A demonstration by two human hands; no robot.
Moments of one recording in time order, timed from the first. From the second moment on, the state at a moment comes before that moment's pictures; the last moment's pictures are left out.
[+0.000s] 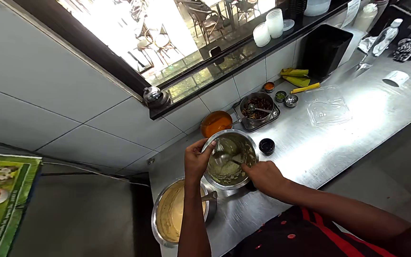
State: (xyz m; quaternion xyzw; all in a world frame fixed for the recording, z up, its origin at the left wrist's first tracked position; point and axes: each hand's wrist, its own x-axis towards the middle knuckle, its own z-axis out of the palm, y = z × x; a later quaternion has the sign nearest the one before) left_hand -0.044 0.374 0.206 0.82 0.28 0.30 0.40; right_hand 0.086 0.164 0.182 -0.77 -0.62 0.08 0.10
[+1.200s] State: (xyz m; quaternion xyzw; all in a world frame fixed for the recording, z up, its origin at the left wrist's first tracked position) left_hand -0.059 0.373 0.206 0.84 0.17 0.28 0.42; right_hand 0.080 0.185 0.207 -0.73 -0.63 0.26 0.09
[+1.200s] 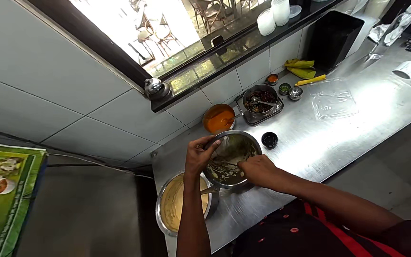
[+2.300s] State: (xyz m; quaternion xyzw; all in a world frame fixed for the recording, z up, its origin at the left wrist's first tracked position) left_hand -0.036 0.377 0.209 0.82 0.26 0.29 0.43; right_hand 0.120 0.185 0.210 -0.79 -0.61 0.03 0.09
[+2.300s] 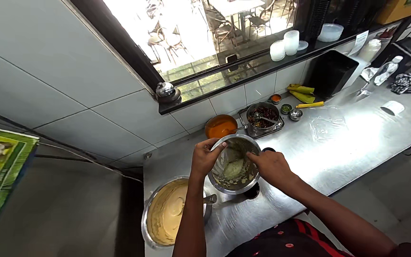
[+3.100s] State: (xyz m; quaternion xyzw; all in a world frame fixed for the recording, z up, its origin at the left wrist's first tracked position) left_hand -0.034 0.369 0.204 0.82 0.30 0.30 0.39; right_hand 0.111 0.157 0.193 -0.79 -0.62 0.05 0.04
